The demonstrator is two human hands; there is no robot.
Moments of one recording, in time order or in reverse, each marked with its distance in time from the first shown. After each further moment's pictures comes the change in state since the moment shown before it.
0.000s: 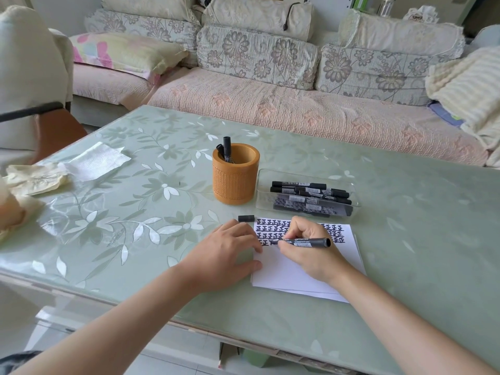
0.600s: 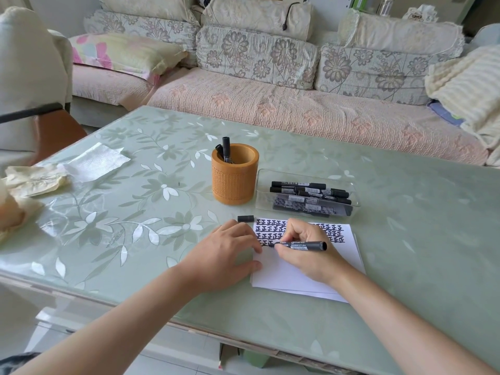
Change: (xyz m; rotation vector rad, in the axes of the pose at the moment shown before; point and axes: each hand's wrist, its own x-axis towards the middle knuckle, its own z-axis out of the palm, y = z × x) left_hand 0.000 0.000 0.001 -0.010 0.011 -0.003; right_hand 0.001 0.001 -0.001 -0.050 -0.048 -0.041
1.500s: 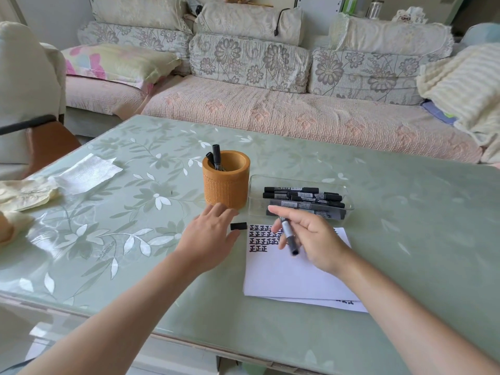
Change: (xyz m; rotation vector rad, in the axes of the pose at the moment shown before) left_hand 0.035 -0.018 -0.008 0.310 0.038 -0.313; right_hand 0.013 -0.019 -0.029 0.199 -0.100 0.026
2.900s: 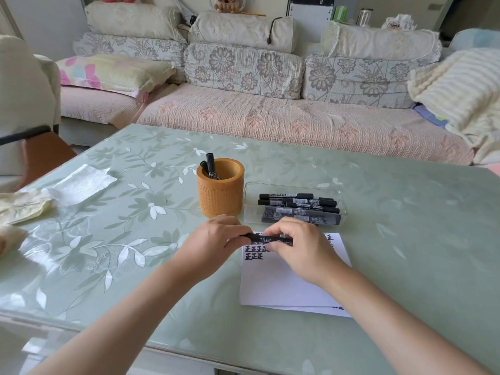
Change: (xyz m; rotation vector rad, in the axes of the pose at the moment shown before) left_hand 0.002 0.016 -0.021 -0.359 0.057 0.277; right_hand 0.000 -0.006 0.011 -0.560 0.151 -0.055
